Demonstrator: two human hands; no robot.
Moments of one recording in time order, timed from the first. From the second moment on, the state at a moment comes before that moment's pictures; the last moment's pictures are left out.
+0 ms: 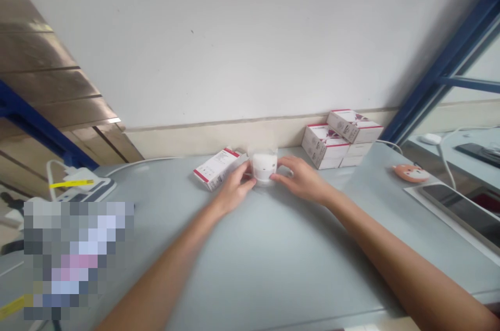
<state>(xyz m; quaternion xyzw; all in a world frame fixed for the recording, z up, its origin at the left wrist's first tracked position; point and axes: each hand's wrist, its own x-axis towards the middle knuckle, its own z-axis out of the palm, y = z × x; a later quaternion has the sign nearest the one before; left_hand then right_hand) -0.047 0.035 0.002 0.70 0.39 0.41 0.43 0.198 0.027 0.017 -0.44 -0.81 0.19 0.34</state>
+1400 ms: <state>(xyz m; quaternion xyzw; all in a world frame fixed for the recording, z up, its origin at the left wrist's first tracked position) -0.032 0.035 0.020 0.30 0.34 0.58 0.68 0.178 0.010 0.022 -0.45 -0.78 0.26 0.34</state>
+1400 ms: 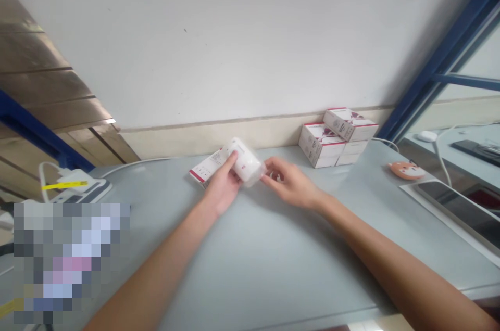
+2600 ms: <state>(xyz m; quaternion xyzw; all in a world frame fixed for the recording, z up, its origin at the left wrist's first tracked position) -0.019 0.024 0.023 0.23 0.32 0.60 0.70 0.158 0.009 0.015 -0.43 -0.42 0.64 0.48</state>
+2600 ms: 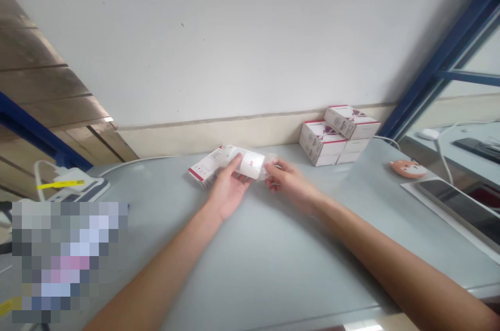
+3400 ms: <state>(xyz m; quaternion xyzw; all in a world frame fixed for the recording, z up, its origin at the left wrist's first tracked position) -0.024 0.019 0.025 0.43 0.29 0.55 0.66 0.167 0.011 0.037 -0.34 -0.19 0.72 0.57</state>
